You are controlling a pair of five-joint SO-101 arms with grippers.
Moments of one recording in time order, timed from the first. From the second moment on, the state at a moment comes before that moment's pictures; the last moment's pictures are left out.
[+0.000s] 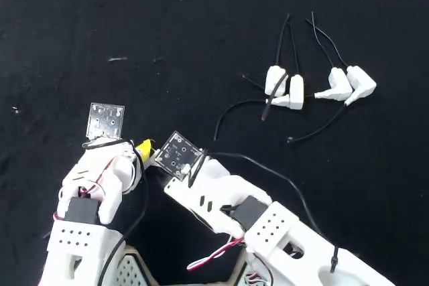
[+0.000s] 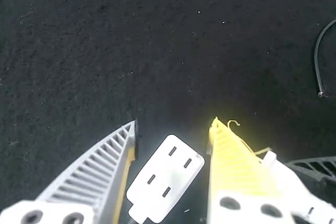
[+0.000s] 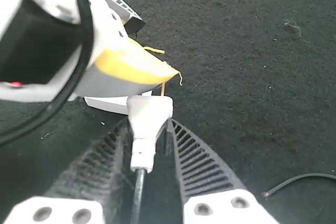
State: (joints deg) left arm 1.9 -80.3 85.5 42.0 -2.9; right arm -46.8 -55.5 83.2 16.3 10.4
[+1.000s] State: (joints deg) left arm 2.5 -80.3 85.5 42.1 -3.0; right arm -45.4 -68.7 84.9 21.7 10.4
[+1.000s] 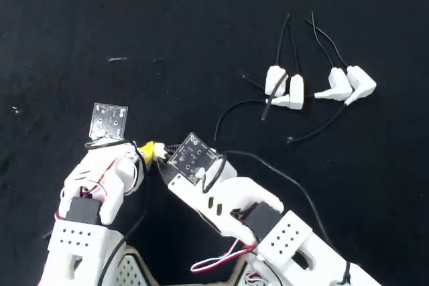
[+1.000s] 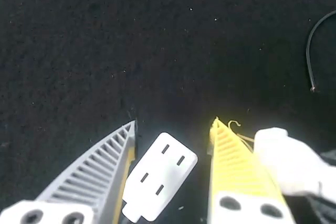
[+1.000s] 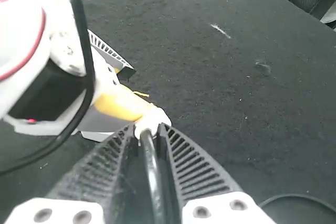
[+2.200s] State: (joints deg) left arm -30.2 -80.2 83.2 61.7 -25.0; right arm -45.7 -23.1 42.9 43.3 42.6
